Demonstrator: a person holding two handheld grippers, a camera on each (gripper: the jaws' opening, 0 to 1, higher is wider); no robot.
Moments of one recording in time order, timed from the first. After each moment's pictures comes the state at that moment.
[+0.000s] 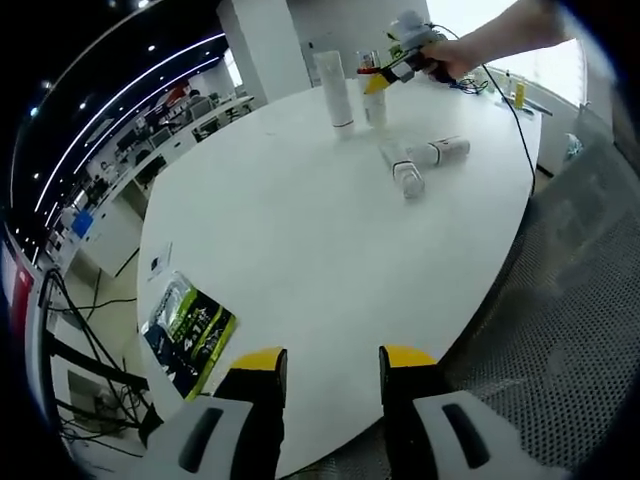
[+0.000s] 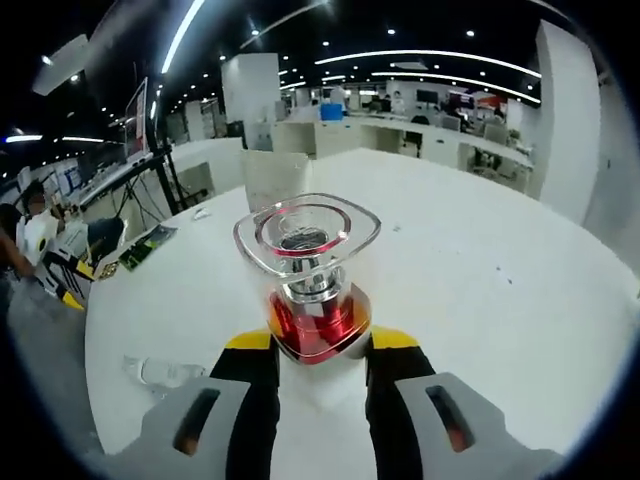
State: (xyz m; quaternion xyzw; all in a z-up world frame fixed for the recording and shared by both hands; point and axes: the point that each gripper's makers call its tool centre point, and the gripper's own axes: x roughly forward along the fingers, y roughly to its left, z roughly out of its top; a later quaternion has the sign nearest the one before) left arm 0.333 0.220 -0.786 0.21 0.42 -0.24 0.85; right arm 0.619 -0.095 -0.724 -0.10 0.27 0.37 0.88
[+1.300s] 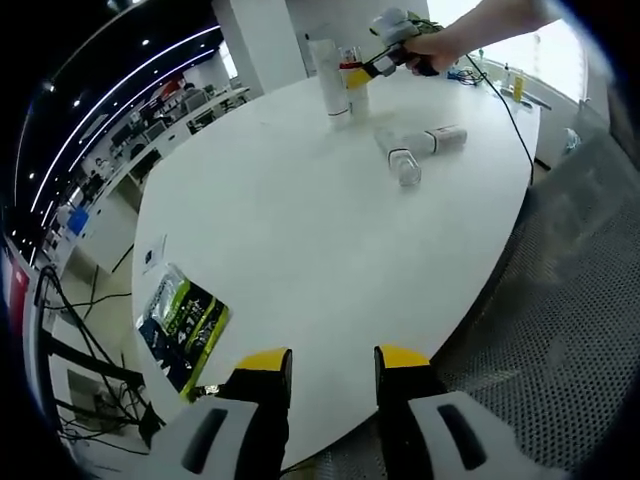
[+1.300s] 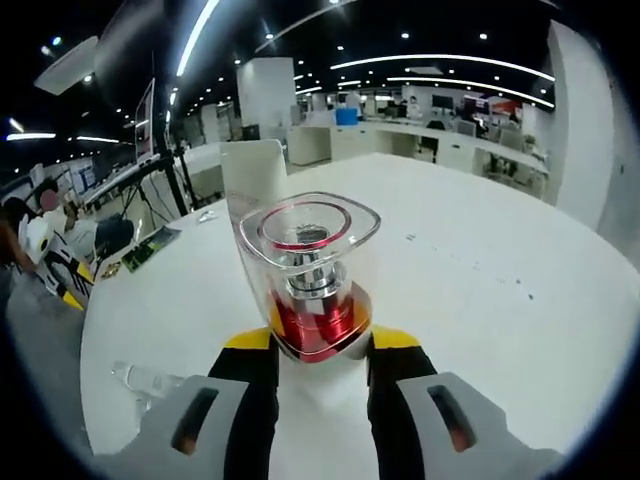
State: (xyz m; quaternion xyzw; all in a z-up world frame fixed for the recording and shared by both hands) left arm 0.328 0.221 -0.793 0.21 0.43 -0.24 0.84; right arm 0.635 -0.081 -0.739 -0.08 0.26 0.40 0.87
